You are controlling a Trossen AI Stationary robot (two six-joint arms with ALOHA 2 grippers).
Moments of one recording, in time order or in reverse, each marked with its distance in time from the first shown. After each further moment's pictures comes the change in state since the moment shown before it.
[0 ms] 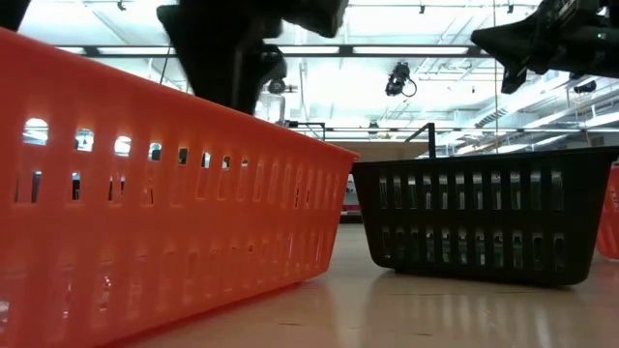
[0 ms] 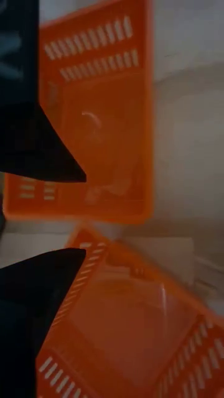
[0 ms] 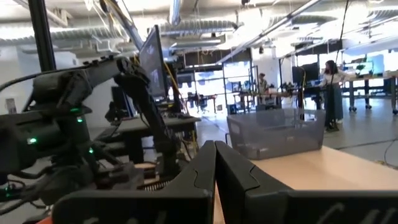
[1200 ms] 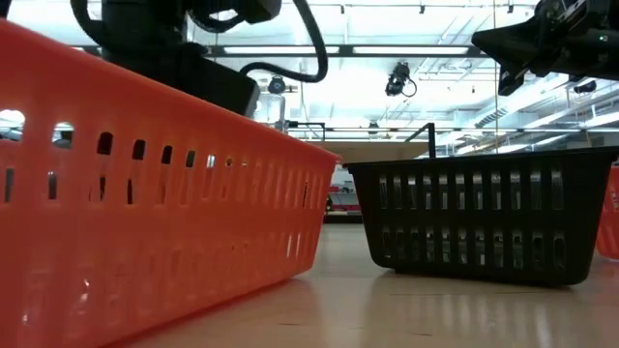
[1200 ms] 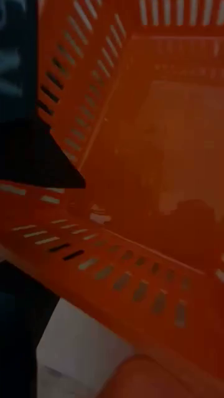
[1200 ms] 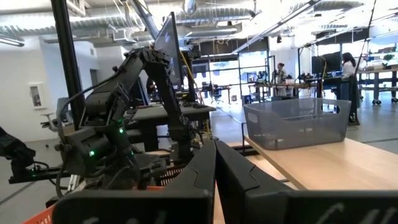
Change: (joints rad) left arm -0.026 -0.172 -0.512 0.292 -0.054 -0.157; right arm 0.000 0.019 0.000 -0.019 -0.073 0.004
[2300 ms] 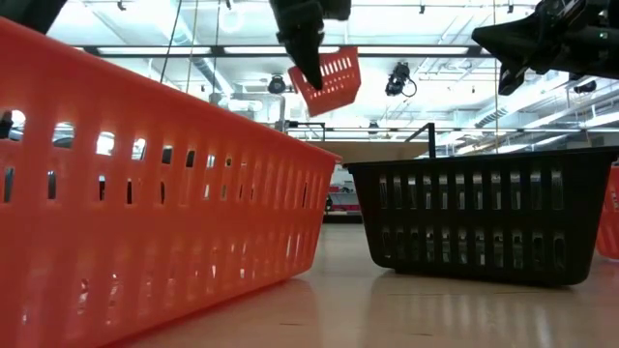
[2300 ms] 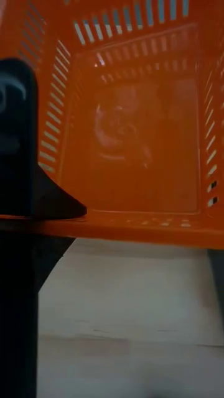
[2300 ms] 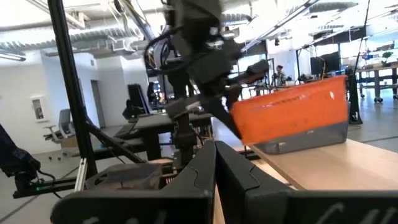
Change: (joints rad) left arm 0.552 0.000 0.695 -0.225 -0.116 0.691; right arm -0.001 0.000 0.000 0.026 0.010 0.047
